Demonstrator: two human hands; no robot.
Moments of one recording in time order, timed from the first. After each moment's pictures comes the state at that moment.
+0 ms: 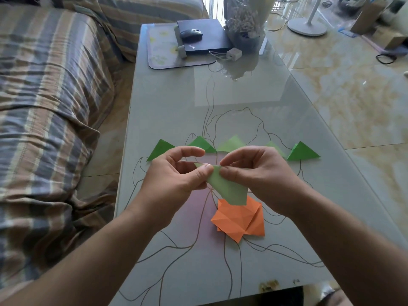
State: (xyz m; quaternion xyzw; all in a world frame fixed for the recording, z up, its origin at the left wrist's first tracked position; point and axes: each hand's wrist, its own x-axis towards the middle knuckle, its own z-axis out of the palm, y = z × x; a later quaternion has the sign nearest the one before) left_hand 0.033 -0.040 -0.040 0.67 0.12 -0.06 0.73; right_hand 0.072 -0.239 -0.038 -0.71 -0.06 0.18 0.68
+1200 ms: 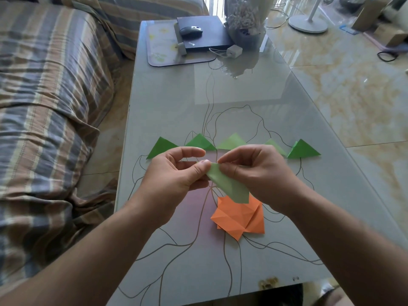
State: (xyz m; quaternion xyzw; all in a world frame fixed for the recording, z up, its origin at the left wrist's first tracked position) left_hand 0.036 -0.041 -0.039 0.63 0.15 -0.09 0.76; right_hand 0.073 -0.236 -0.044 -0.77 -0.08 0.14 0.62
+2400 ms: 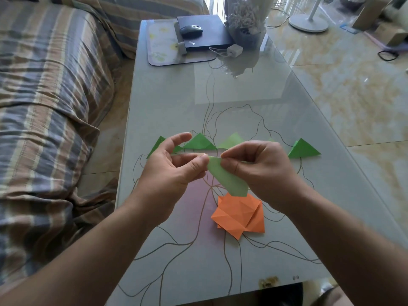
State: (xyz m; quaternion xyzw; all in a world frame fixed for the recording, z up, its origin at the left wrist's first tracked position) left_hand 0.038 -0.038 -0.041 0.63 0.13 -0.04 0.77; right_hand 0.072 -0.233 -0.039 -0.77 -0.07 0.09 0.63
